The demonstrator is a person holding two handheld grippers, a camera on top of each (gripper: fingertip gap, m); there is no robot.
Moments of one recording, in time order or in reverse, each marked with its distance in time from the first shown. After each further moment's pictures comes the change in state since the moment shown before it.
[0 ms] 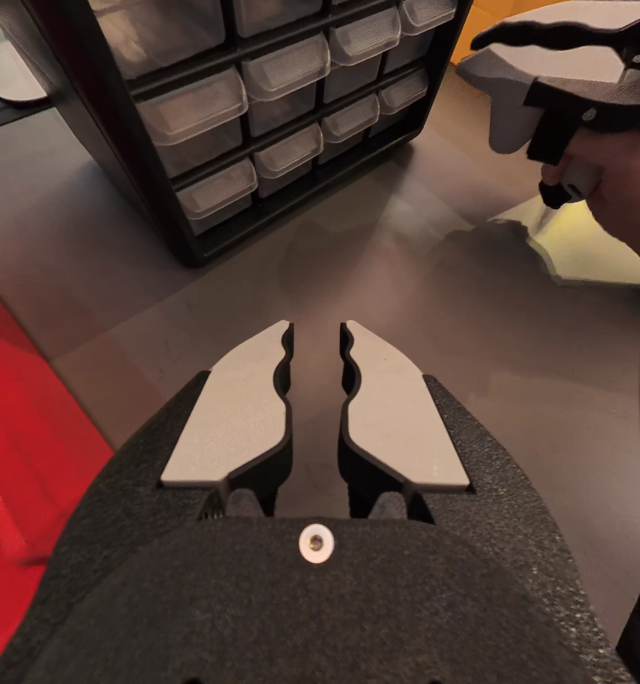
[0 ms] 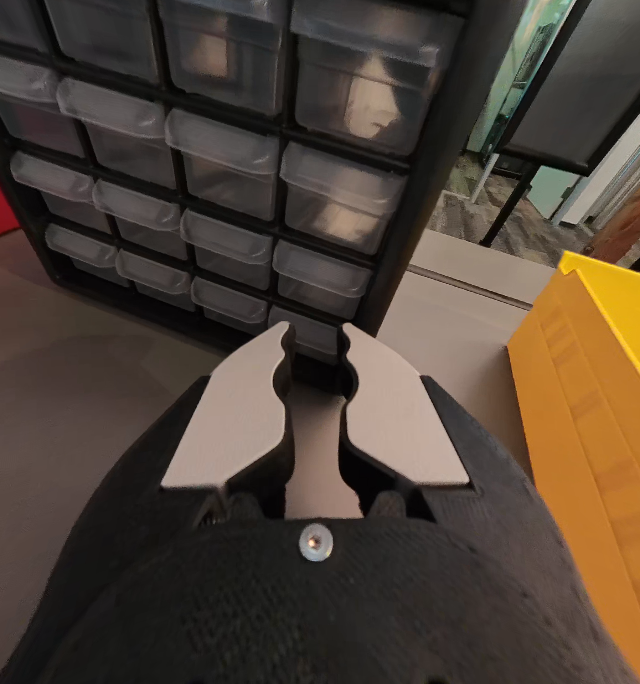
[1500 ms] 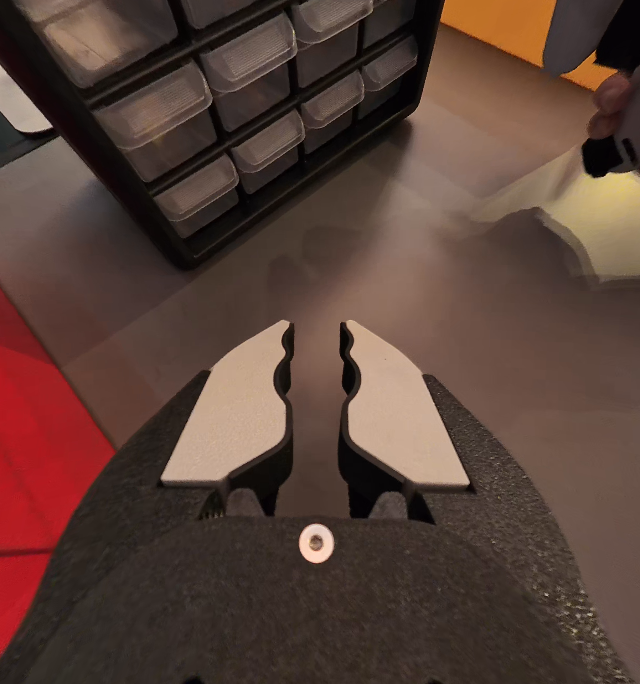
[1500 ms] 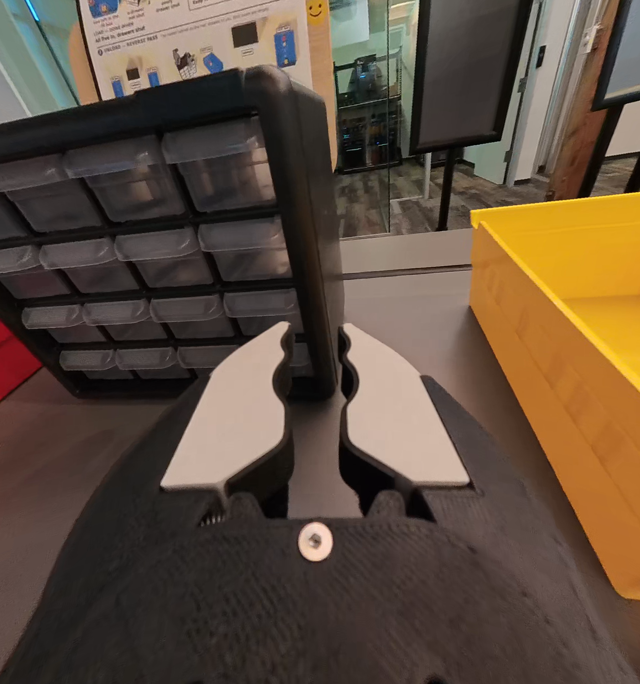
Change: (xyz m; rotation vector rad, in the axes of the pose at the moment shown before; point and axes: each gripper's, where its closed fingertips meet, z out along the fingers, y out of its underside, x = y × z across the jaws) left arm 0.011 0.009 0.003 -0.003 -0.068 0.114; right arm 0.034 -0.012 -0.032 0.135 0.157 0.342
